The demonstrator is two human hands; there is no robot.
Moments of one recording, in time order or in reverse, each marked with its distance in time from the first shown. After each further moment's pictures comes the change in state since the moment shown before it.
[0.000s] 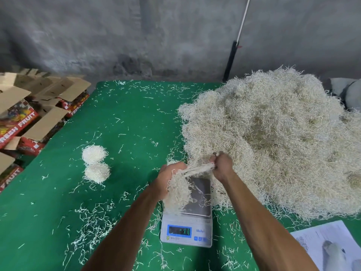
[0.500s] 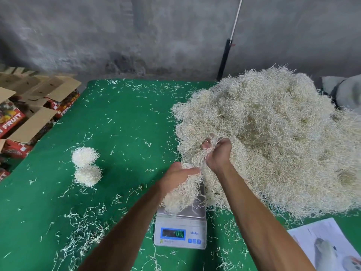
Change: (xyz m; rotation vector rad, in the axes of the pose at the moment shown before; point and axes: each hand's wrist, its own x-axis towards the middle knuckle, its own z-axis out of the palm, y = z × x) left_hand 0.056 -0.003 0.039 0.424 -0.008 -0.258; right_hand -0.008 -0.039 0.012 0.526 -0.300 -0.062
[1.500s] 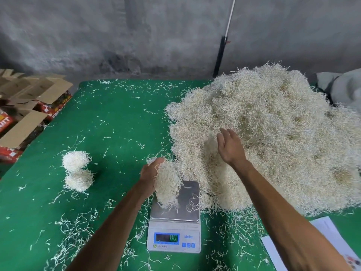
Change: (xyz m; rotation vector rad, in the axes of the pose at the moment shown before) left_hand 0.025 -0.030 -0.029 -0.550 0.176 0.036; right_hand 0.042 -0.065 -0.059 -1.847 0.016 -0.538
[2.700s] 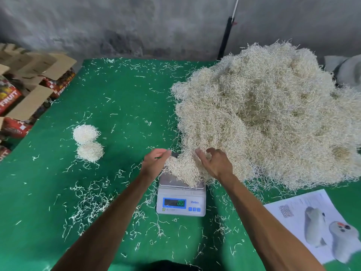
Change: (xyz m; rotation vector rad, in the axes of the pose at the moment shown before) left_hand -0.031 -0.066 -0.041 0.414 0.085 0.291; right_hand -0.133 -0.022 0.077 -0.132 -0.183 0.090
